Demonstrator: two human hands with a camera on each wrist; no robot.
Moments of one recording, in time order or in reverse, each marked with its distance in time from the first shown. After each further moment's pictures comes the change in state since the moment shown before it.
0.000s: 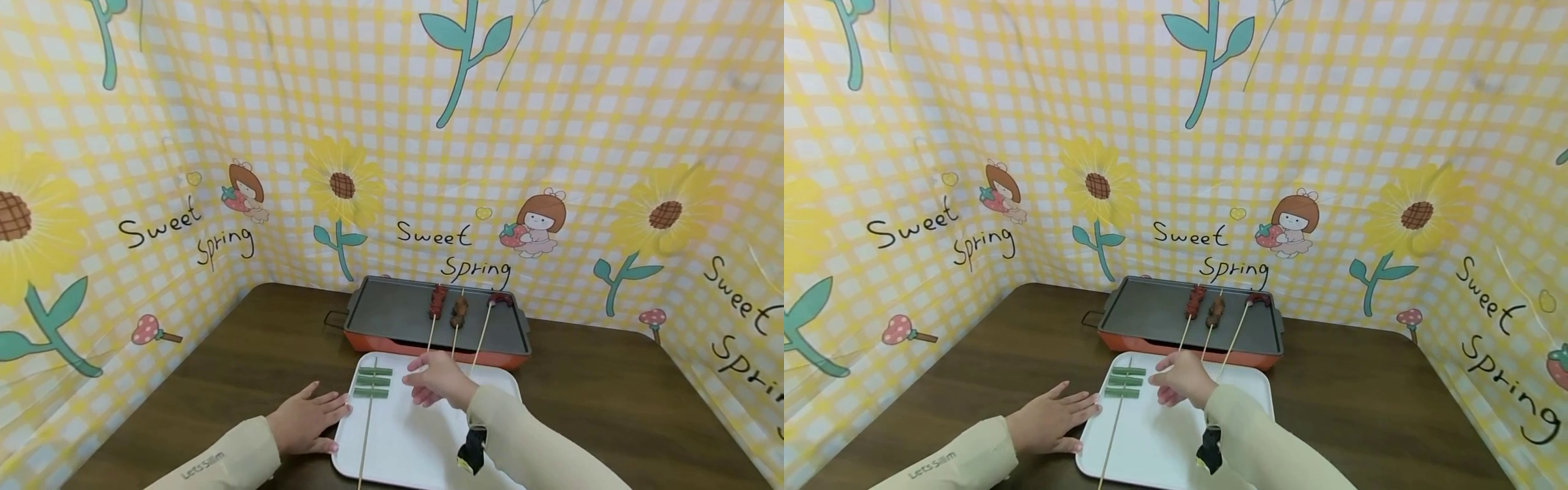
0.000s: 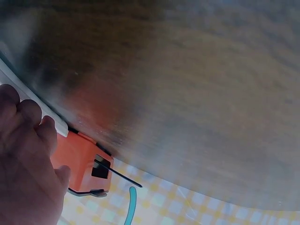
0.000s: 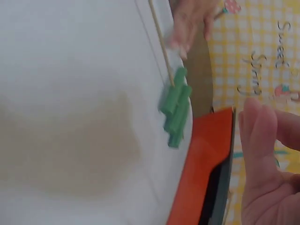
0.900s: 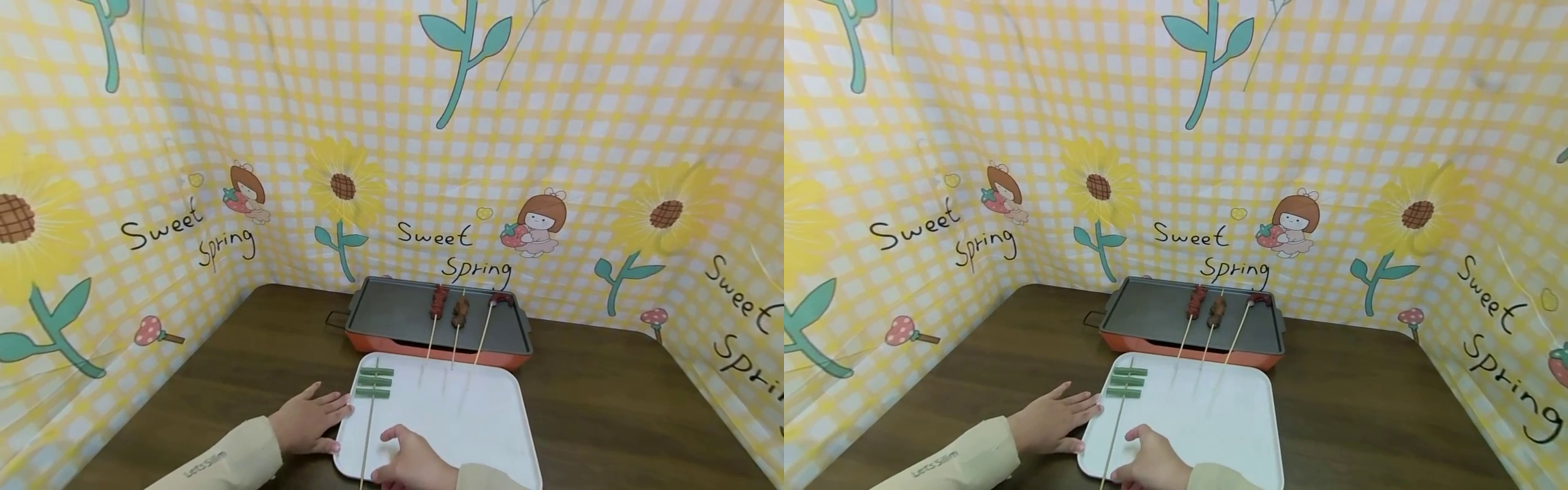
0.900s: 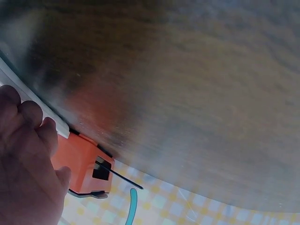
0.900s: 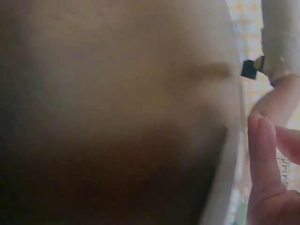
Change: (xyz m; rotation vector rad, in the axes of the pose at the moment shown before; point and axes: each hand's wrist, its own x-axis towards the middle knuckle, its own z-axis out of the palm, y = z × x) left_hand -0.001 0.002 -0.005 -0.042 -0.026 -0.025; right_hand -0.055 0.039 0.079 0.007 -0.143 -0.008
